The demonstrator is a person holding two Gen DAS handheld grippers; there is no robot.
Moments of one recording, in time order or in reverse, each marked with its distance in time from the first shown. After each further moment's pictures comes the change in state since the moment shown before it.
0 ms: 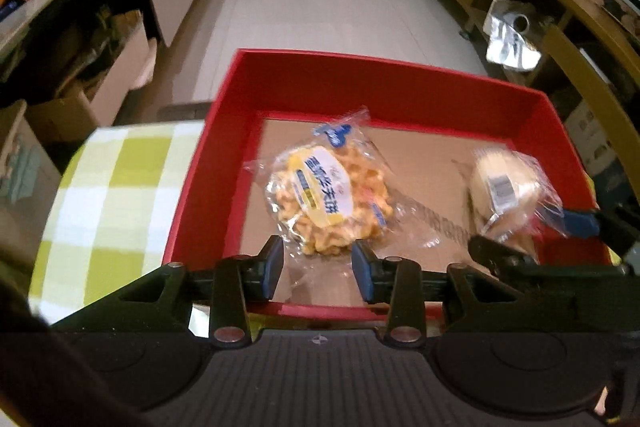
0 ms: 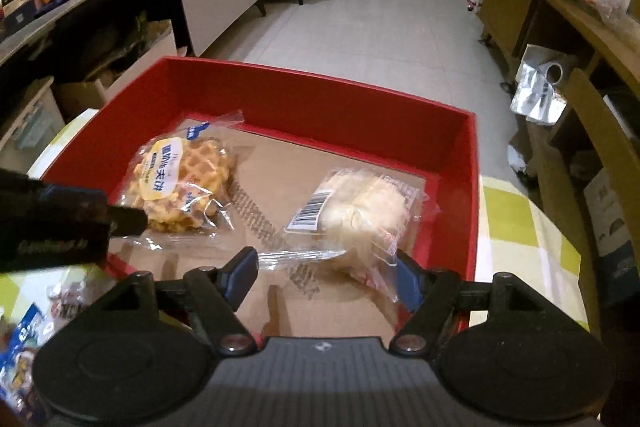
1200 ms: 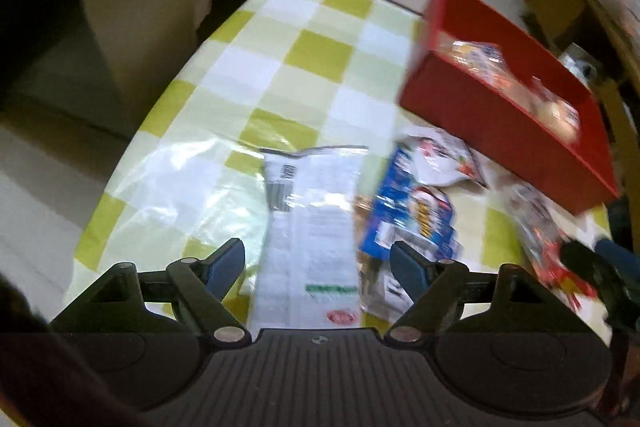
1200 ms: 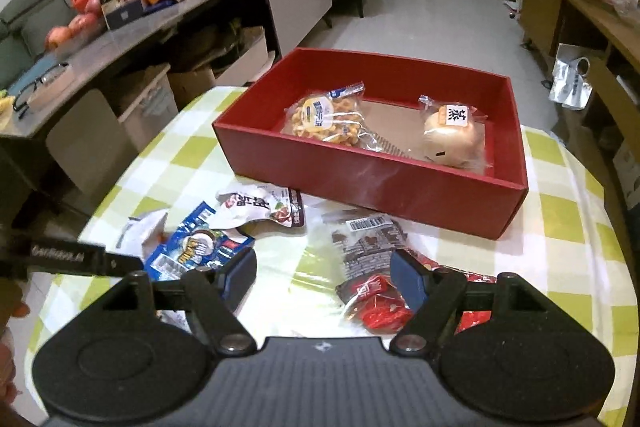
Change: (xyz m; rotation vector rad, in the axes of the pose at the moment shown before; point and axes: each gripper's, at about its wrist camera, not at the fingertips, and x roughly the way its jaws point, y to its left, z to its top) left arm -0.087 0.118 -0.141 -0.417 0.122 0.049; right arm -0.107 0.068 -0.089 -0.022 -0.049 0.158
